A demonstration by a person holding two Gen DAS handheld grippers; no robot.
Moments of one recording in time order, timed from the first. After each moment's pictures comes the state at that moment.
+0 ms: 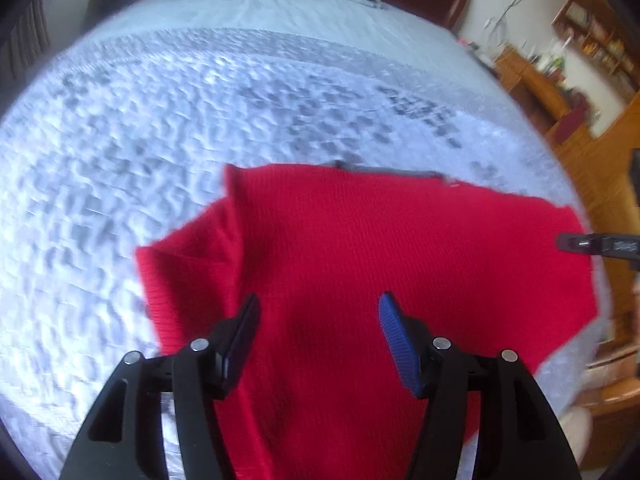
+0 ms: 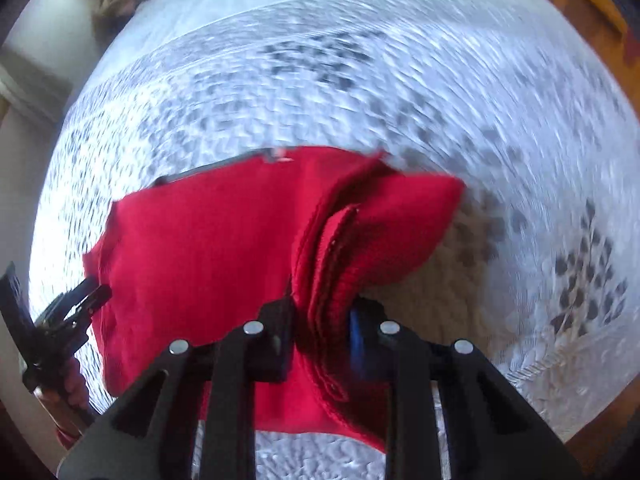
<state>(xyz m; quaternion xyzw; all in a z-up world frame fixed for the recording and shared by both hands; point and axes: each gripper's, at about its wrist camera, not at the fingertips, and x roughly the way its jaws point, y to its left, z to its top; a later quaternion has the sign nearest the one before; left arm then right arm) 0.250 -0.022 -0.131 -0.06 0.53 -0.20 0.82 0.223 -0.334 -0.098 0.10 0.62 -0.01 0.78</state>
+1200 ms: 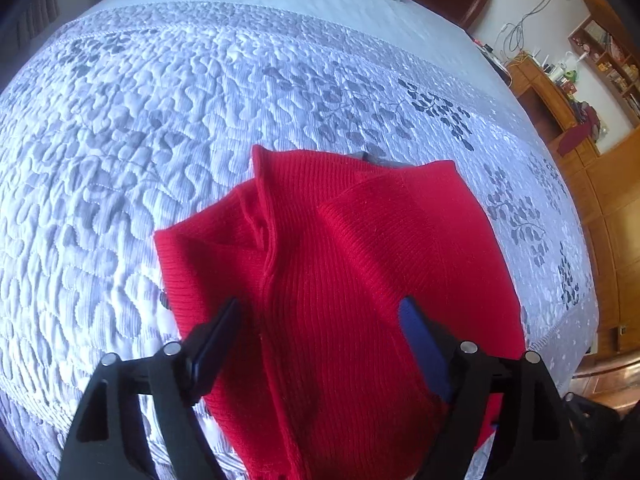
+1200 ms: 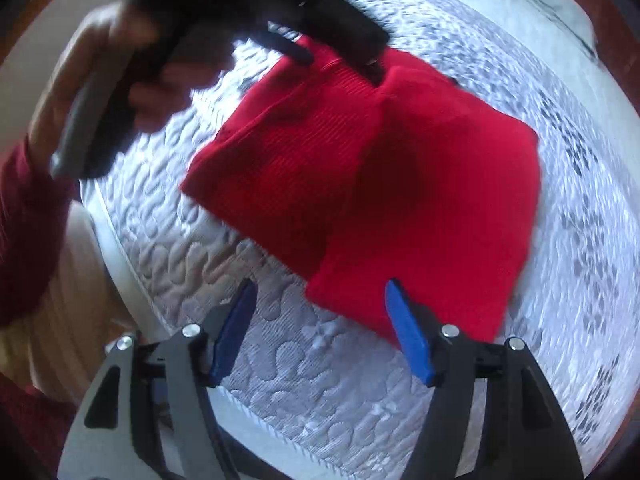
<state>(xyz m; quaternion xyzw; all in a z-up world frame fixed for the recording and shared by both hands) 0.257 0.000 -0.135 -0.07 0.57 -0.17 0.80 0.083 -0.125 -0.131 -0.19 0.58 0.25 0.75</state>
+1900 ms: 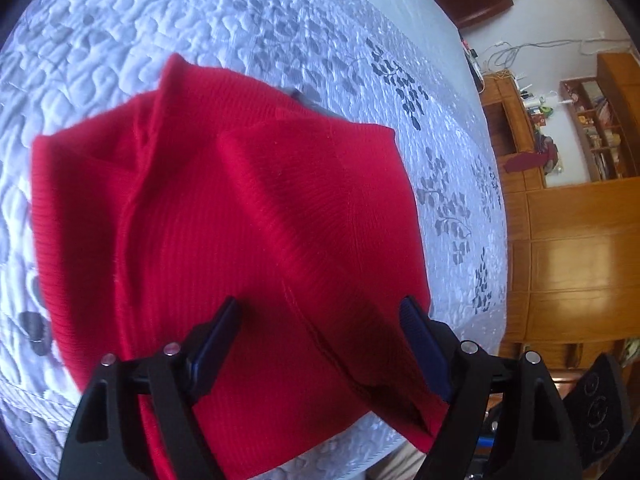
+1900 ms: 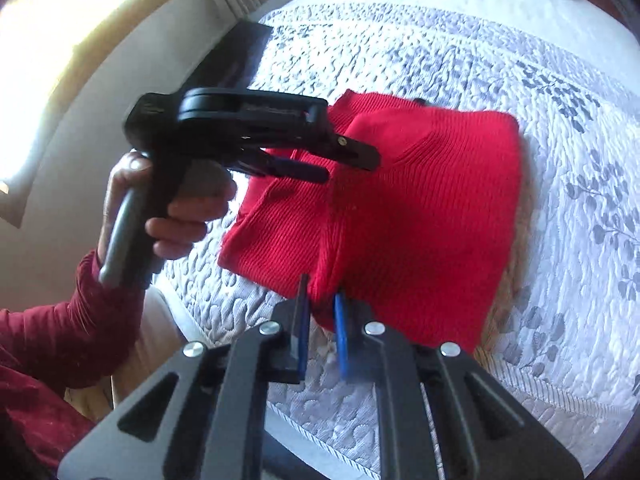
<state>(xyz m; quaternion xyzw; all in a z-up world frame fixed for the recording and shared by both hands) 0.263 -0.033 -0.160 -0.23 0.64 -0.24 0.69 0.124 -0.195 -0.082 0.02 0.56 0.29 0.77</state>
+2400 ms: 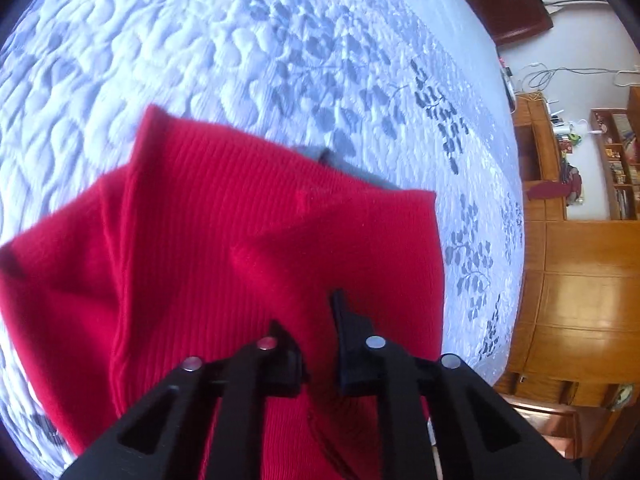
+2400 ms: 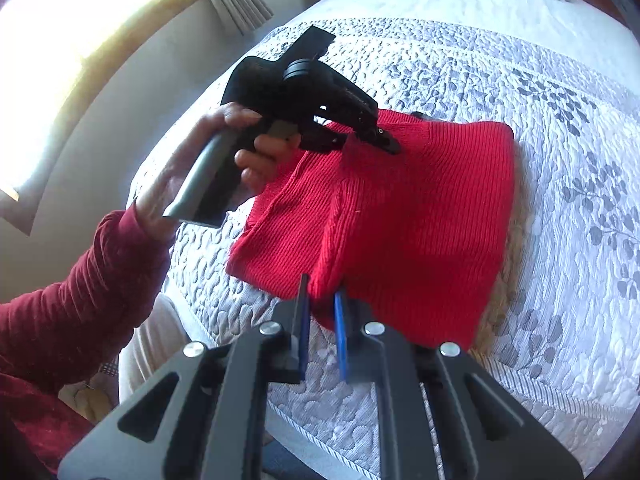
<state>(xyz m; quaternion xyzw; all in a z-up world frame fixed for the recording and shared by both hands) 0.335 -0.046 -0.180 -0.24 0.66 -0.19 0.69 0.117 -0.213 -0.074 0.05 0.54 0.31 0.78</state>
